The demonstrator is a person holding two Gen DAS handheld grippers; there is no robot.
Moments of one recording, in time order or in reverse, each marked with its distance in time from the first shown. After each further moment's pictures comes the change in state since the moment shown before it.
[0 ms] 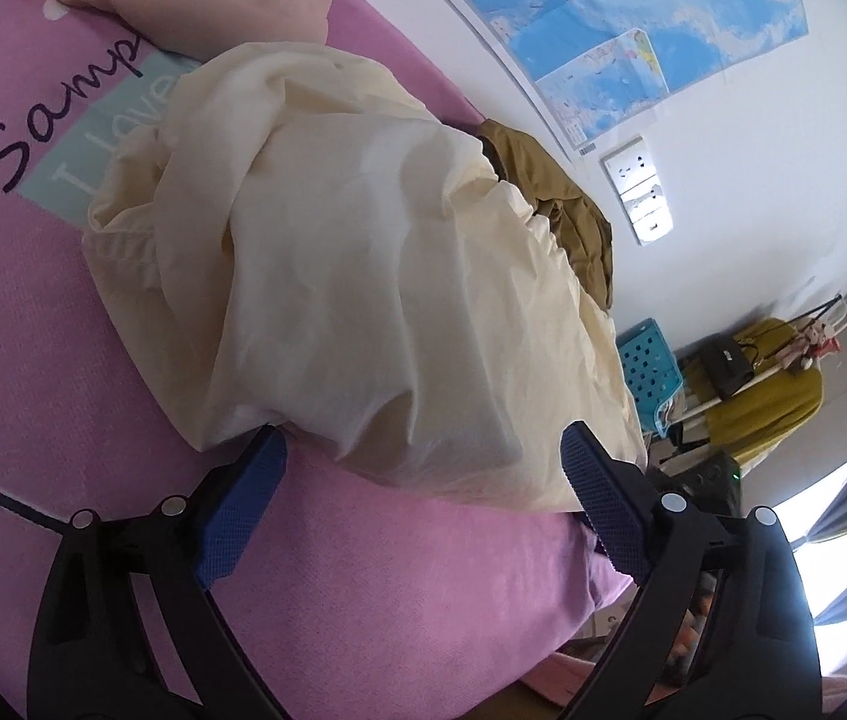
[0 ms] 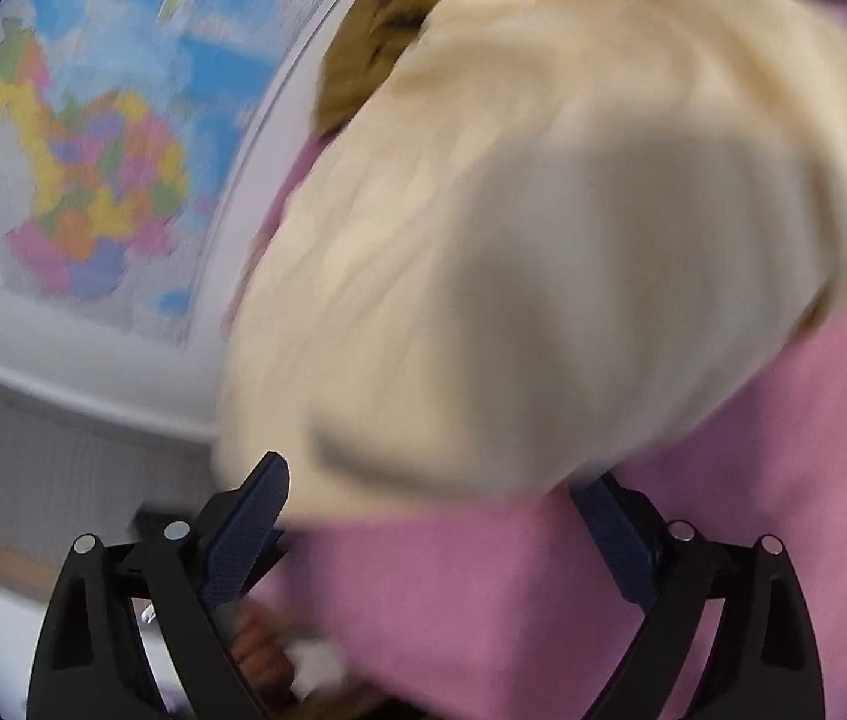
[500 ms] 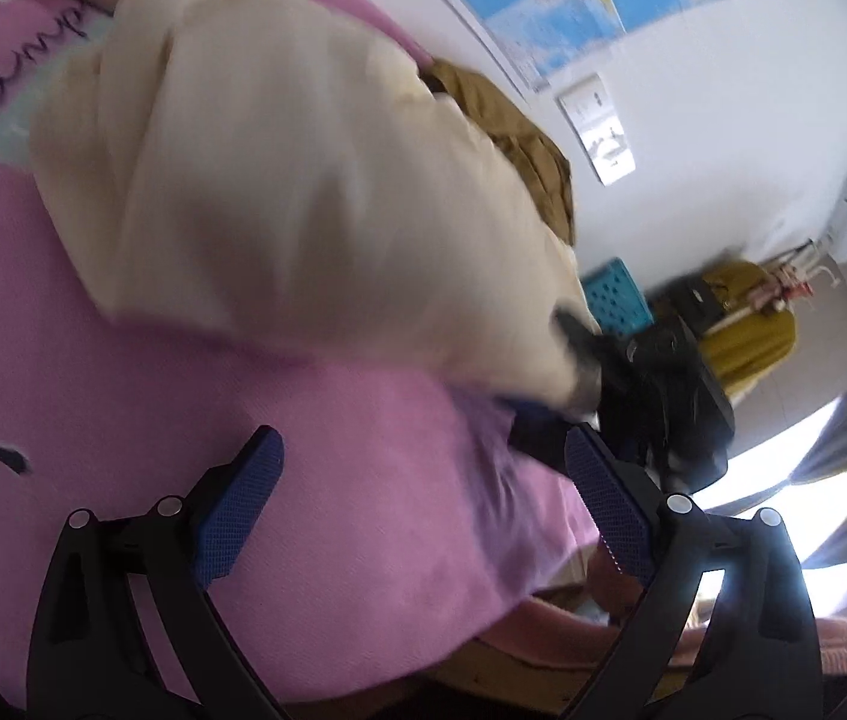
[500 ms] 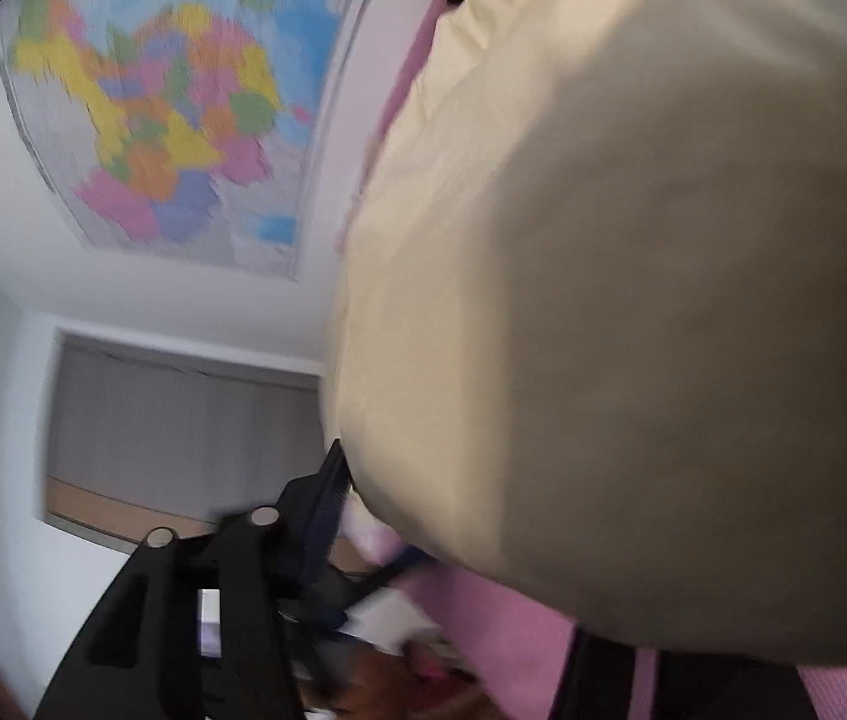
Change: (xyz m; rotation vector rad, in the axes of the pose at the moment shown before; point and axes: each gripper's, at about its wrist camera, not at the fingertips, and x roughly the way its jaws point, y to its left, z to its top) left arm 0.009 -0.015 -0.019 0.077 0.119 -0.081; right arm 0.097 0.045 0.003 0.016 0.129 0.316
